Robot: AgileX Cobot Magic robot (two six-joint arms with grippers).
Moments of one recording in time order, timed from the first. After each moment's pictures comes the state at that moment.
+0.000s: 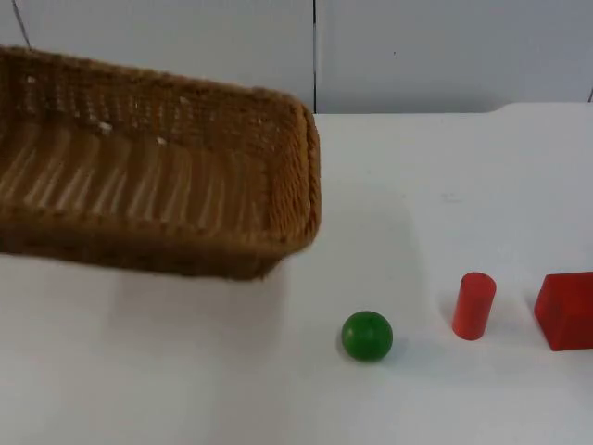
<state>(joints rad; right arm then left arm) 0.06 0.89 -0.64 0.01 0.72 0.01 0.19 1.68 -1.23 -0.35 1.11 0.29</state>
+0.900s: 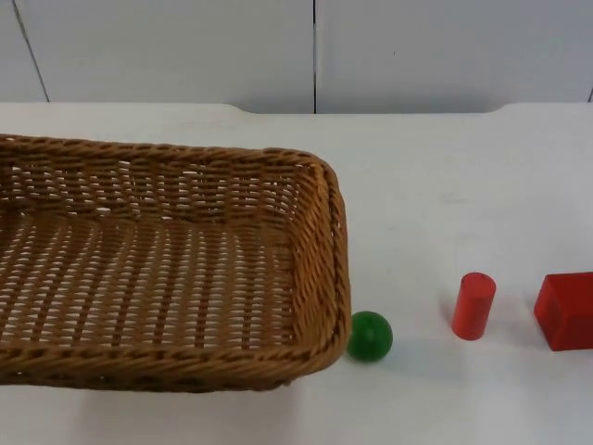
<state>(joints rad) 0.15 0.90 -0.64 0.31 0.74 -0.38 0.31 1.48 -0.82 -0.55 1.00 0.57</state>
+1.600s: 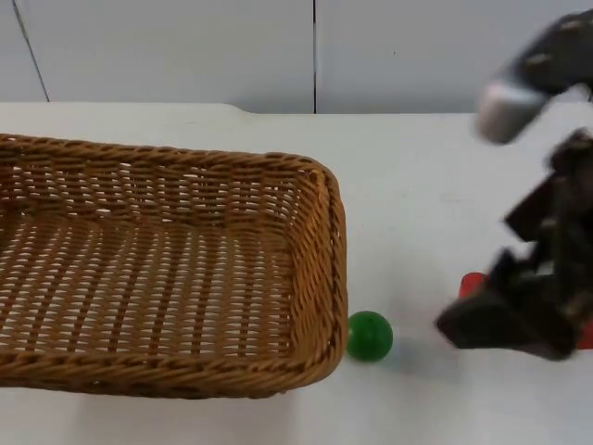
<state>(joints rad) 0.63 1.44 -0.78 0.32 0.45 -0.57 0.31 1.48 -0.82 -0.55 0.99 0.59</state>
